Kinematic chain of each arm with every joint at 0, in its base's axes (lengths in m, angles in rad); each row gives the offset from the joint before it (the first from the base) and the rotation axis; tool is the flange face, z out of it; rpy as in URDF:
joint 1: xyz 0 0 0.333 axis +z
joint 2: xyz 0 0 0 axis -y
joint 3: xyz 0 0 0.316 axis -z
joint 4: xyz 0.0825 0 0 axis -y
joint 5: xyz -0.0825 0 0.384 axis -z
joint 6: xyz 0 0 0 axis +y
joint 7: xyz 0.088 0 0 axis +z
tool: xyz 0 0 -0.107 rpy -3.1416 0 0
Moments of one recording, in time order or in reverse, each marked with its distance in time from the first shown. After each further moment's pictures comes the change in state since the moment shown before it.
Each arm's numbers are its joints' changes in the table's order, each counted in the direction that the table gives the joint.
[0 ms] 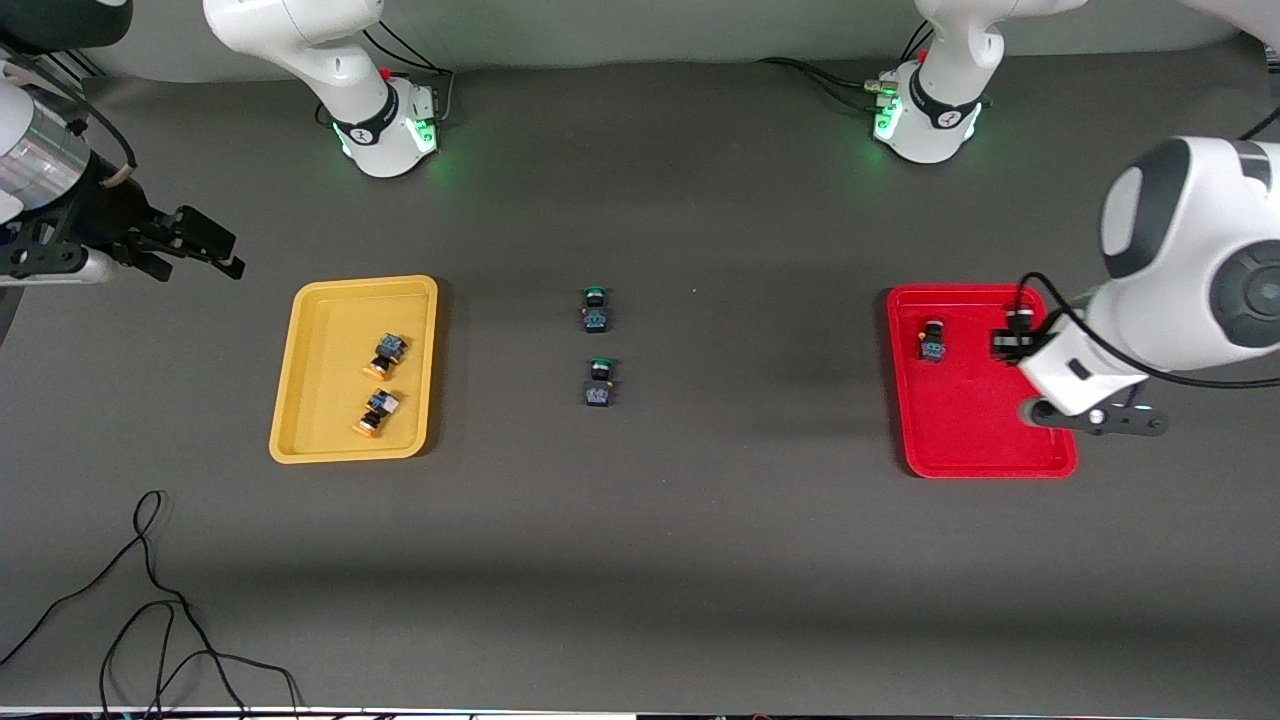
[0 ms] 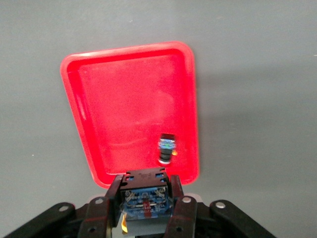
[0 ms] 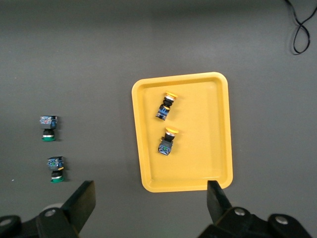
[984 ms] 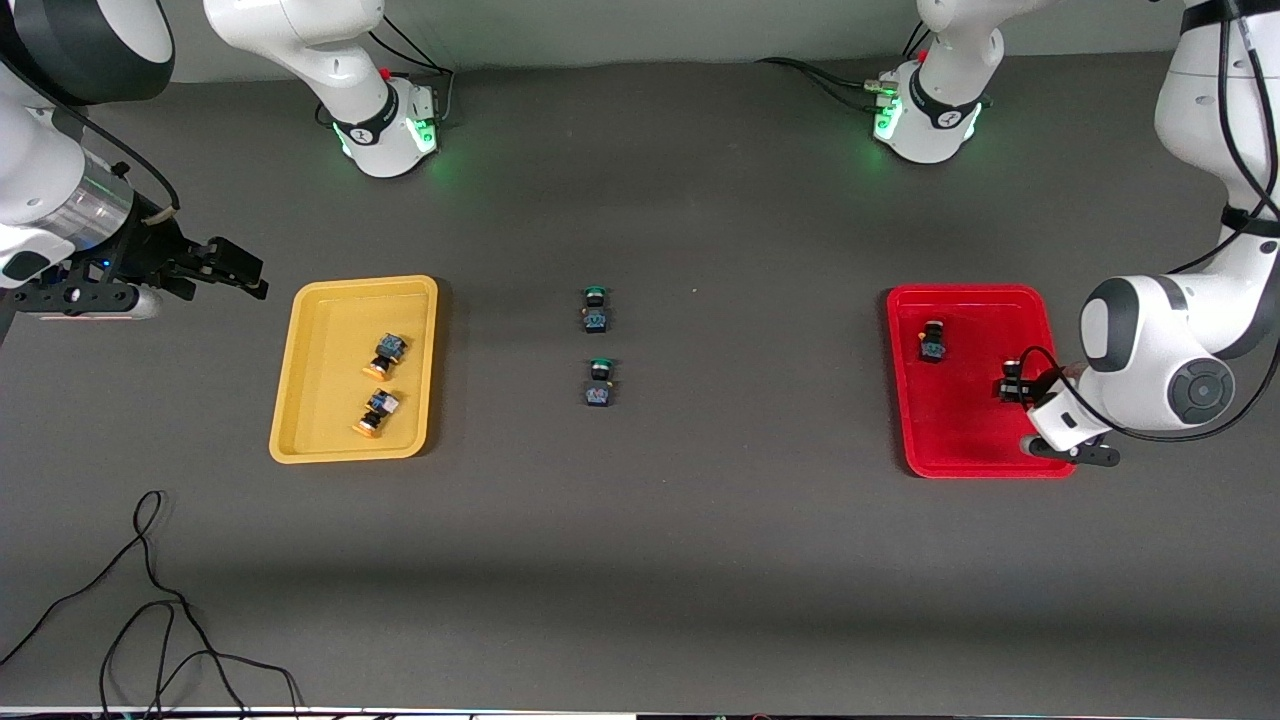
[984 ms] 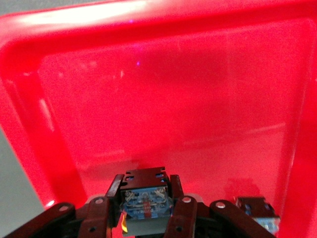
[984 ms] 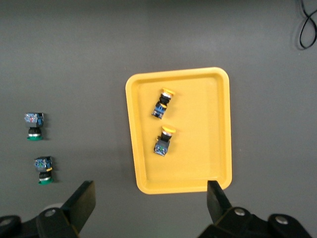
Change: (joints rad) left arm 0.191 -0.259 -0.002 -0.276 -0.014 -0.515 -0.183; right arm -0.060 -0.071 -0.073 0.000 0.002 -0.028 0.002
